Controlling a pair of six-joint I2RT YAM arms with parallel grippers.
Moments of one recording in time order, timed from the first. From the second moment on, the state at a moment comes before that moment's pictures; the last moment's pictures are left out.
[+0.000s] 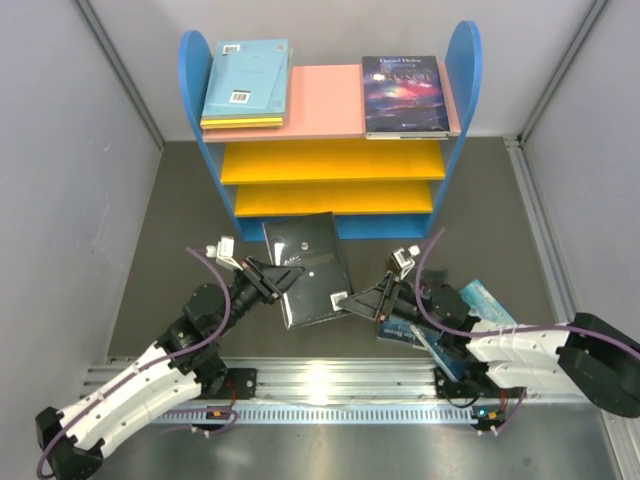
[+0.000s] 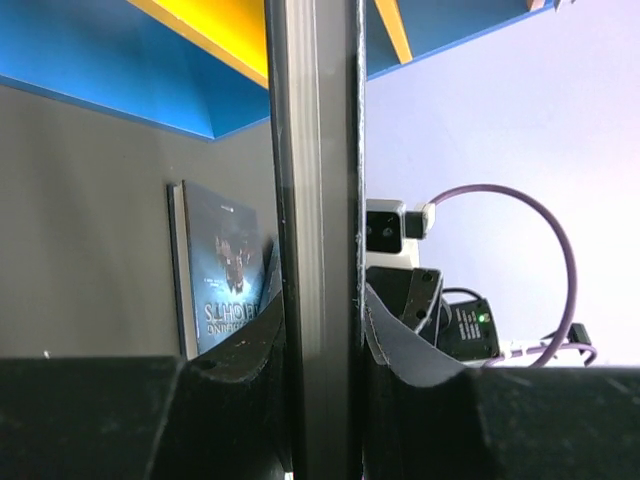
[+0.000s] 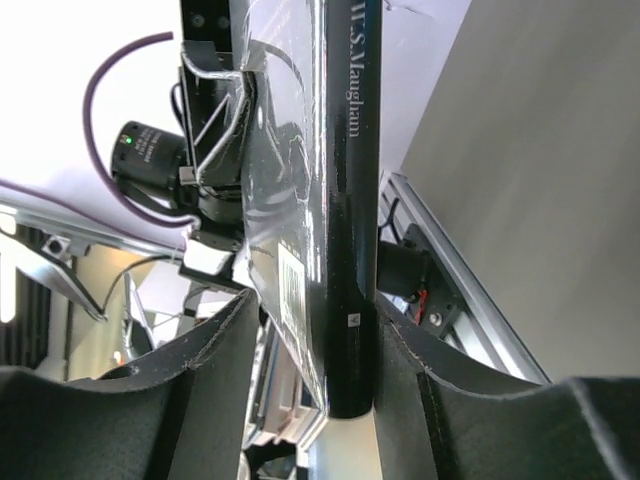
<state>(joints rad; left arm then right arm) -0.81 0.44 0.34 0.11 -0.09 -1.15 0.97 1.04 0.14 1.03 -0.22 1.27</state>
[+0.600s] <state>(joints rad) -0.82 0.47 0.29 0.25 -0.04 -1.23 1.01 1.00 0.09 1.13 -0.16 1.32</state>
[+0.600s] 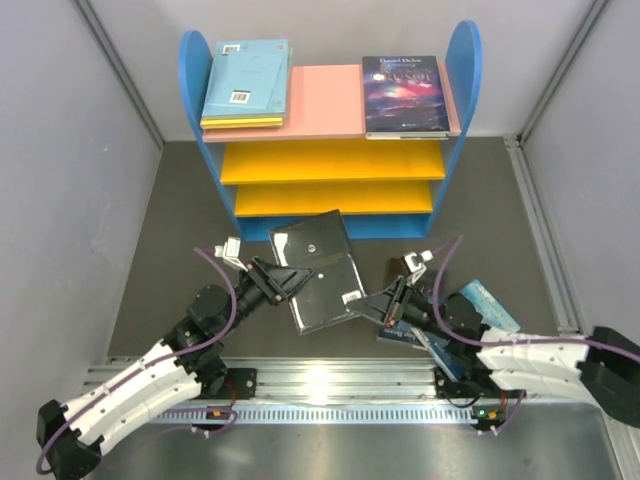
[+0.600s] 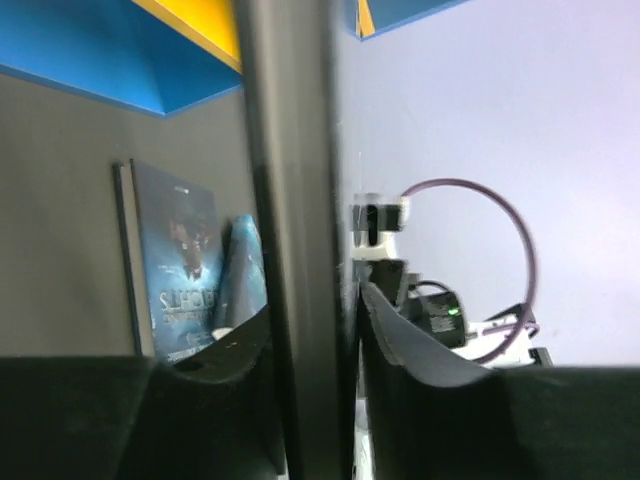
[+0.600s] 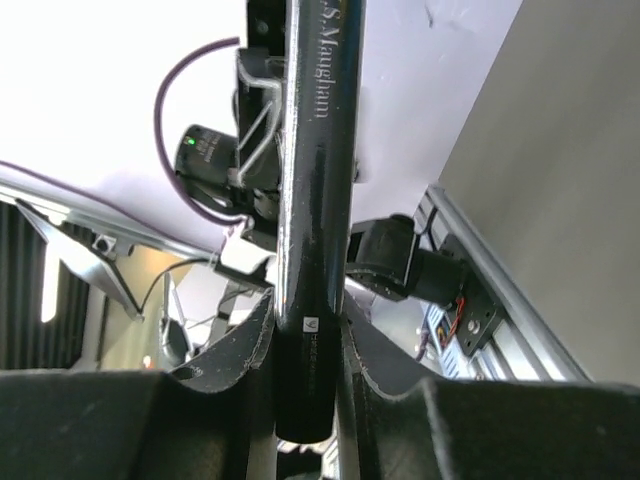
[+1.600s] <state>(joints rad) -0.81 0.35 0.03 0.05 -0.16 -1.08 1.01 0.55 1.08 -0.35 0.12 0.83</state>
